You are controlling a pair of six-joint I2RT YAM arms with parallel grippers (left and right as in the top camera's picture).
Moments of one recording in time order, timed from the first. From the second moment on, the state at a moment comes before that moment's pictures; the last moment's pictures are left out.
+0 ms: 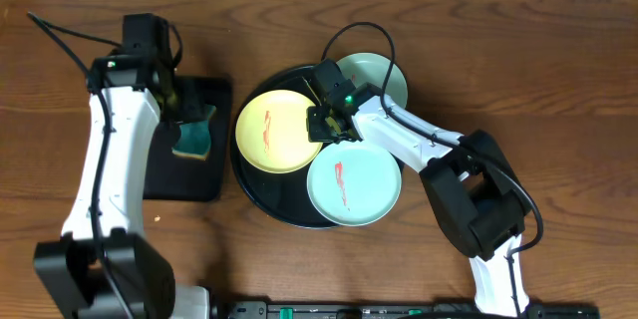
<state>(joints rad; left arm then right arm) 0.09 1.62 1.42 -1.10 -0.13 -0.16 0.66 2.15 1.51 -0.57 -0.09 0.59</state>
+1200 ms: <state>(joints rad) 0.13 2.01 1.42 -0.94 -0.03 0.09 0.66 2.15 1.51 -0.57 -0.09 0.57</state>
